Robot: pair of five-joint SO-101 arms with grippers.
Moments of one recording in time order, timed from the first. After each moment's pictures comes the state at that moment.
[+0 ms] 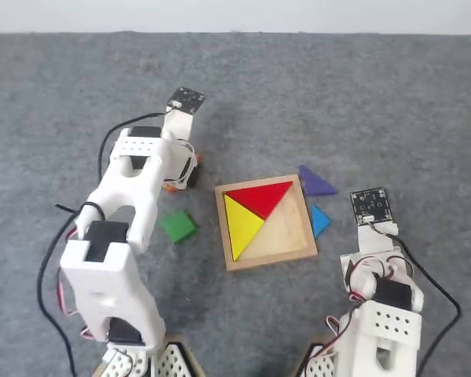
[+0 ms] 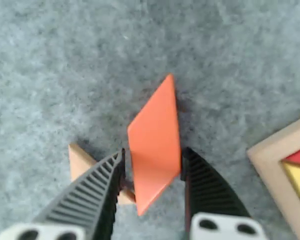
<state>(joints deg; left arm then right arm) -3.1 21.8 12.2 58.4 -15.3 10.6 -73.2 88.4 54.8 22.5</state>
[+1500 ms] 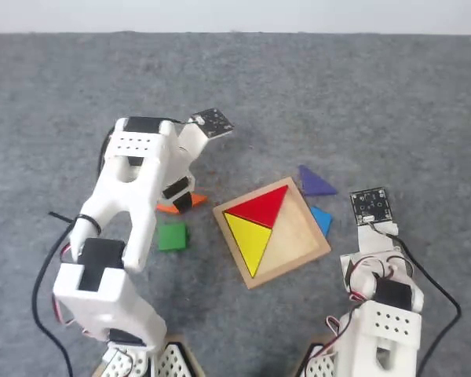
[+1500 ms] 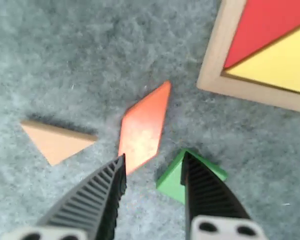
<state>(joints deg) -1.0 12.1 11.2 81.5 -41.9 10.6 -73.2 88.4 54.8 22.5</state>
